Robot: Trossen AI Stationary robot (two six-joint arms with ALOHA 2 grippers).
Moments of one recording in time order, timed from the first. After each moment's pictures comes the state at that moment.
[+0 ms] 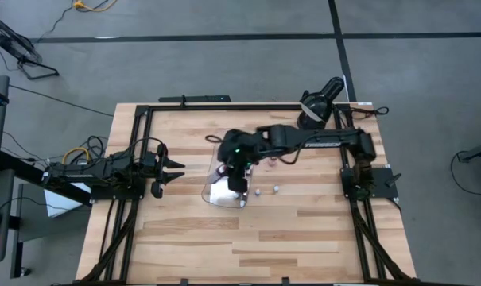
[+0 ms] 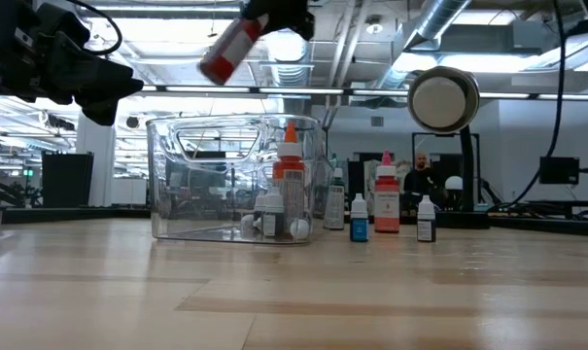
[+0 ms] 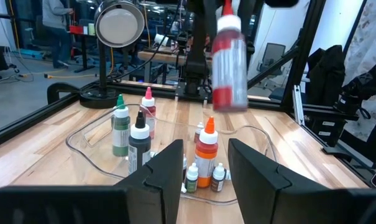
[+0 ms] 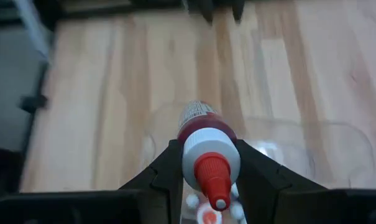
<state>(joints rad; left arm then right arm) 0.02 0.01 0.01 0.03 -0.01 -0.12 0.04 1.96 1.99 -0.88 -0.09 0.05</state>
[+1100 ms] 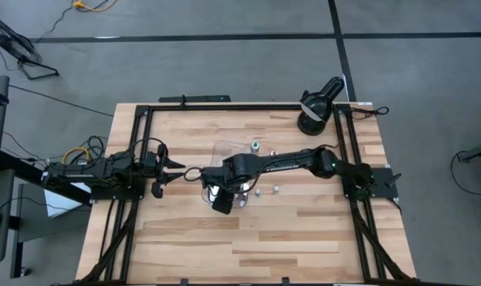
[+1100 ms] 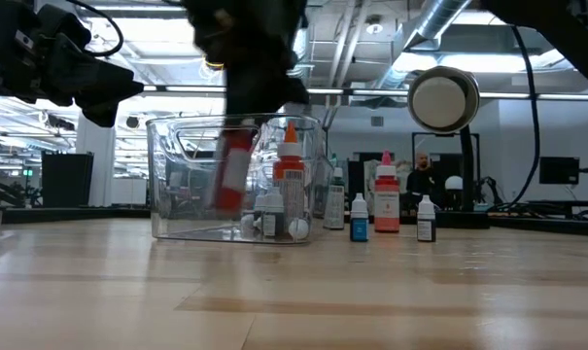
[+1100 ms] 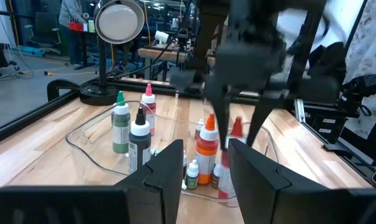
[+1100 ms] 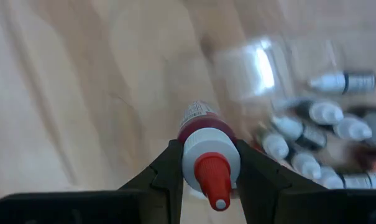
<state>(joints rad) 0.02 0.02 0.01 0.03 -0.01 -0.12 0.12 2.39 2.34 -1.23 -0.02 0.39</state>
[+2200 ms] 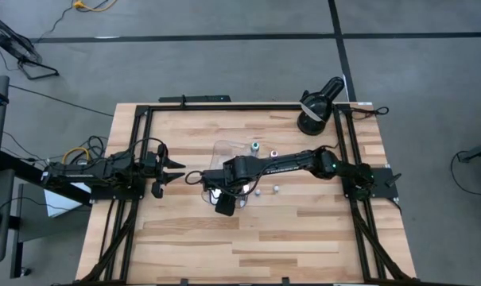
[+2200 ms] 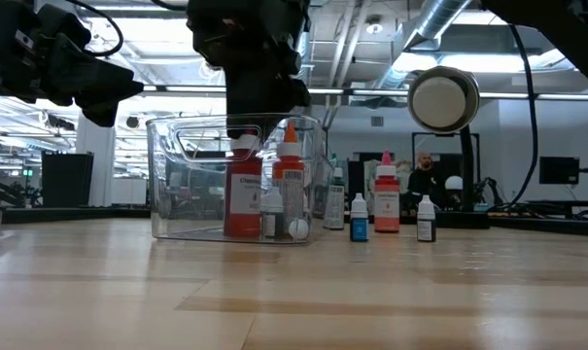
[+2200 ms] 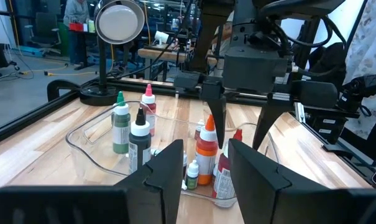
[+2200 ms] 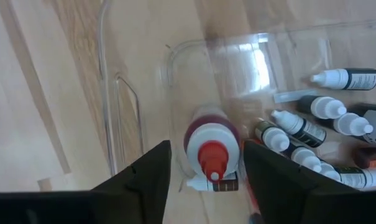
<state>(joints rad) 0.02 0.02 0.01 0.03 -0.01 -0.12 0.14 2.39 2.33 -1.25 -0.01 0.35</state>
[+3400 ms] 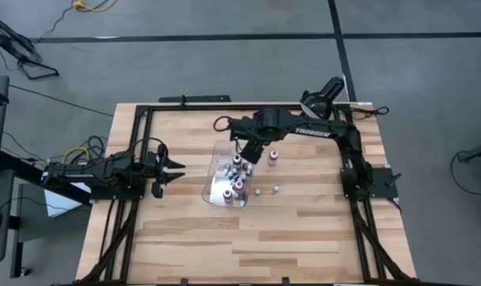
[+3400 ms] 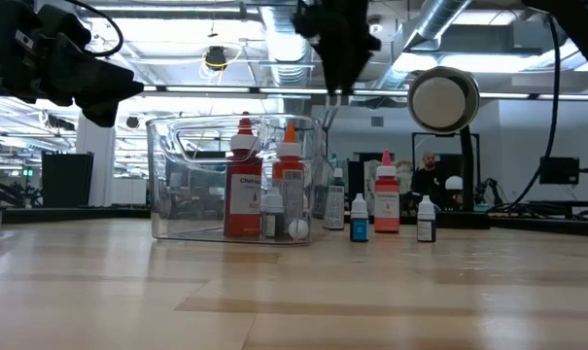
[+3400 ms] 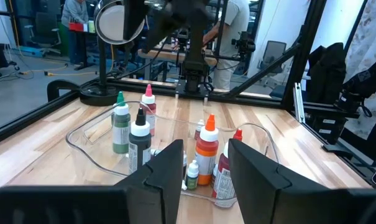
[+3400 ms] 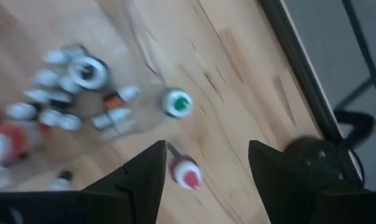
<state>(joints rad) 0.02 0.02 0.01 0.03 -0.01 -0.12 -0.09 2.08 2.21 -1.57 0.35 0.38</state>
